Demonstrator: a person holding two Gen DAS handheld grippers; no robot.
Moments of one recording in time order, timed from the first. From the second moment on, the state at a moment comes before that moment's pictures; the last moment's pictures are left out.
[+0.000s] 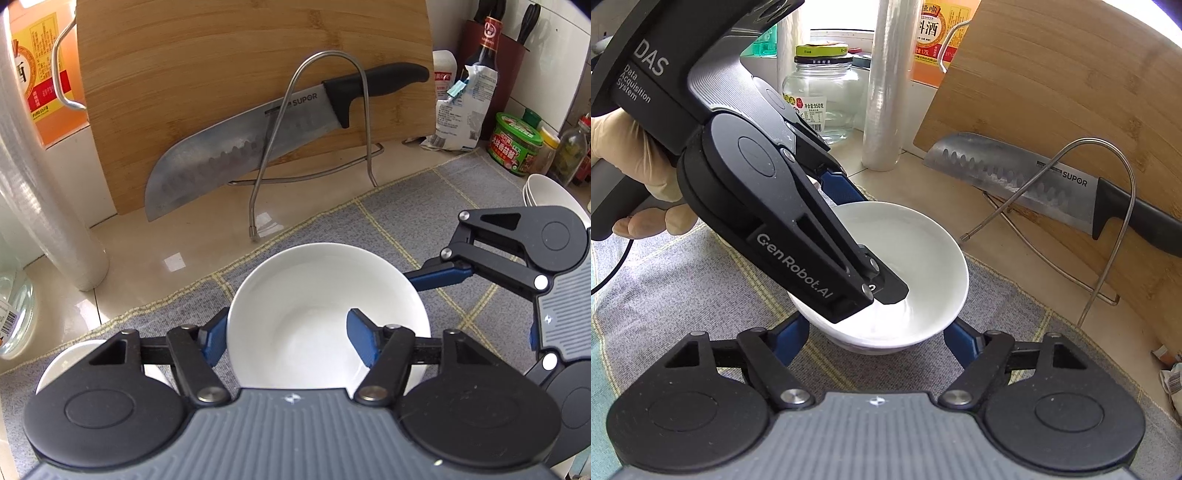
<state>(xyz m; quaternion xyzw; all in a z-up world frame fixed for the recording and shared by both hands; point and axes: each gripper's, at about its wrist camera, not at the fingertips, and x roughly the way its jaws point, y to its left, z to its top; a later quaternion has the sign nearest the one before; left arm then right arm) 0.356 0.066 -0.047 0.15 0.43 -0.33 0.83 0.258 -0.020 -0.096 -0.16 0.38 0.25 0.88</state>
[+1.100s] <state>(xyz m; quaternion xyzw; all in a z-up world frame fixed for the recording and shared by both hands) 0.300 0.071 0.000 0.15 0.41 -0.32 0.84 0.215 -0.022 -0.060 -0.15 0.38 0.26 0.87</state>
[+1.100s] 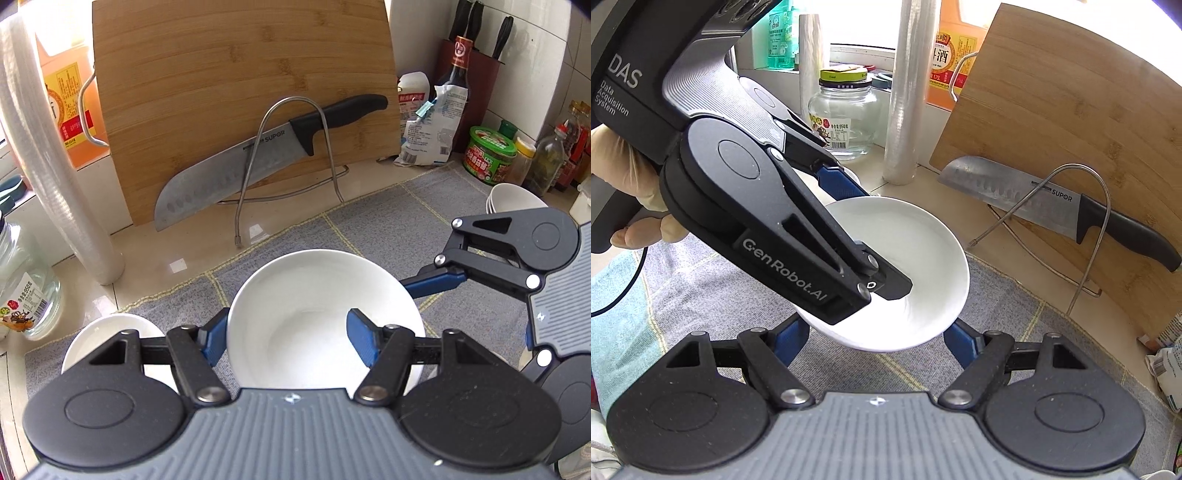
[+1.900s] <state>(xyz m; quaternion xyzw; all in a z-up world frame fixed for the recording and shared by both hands) 0.231 0.056 0.019 0.16 0.39 -0.36 0.83 0.140 -0.042 -0.039 -0.15 0.38 0.22 0.89</state>
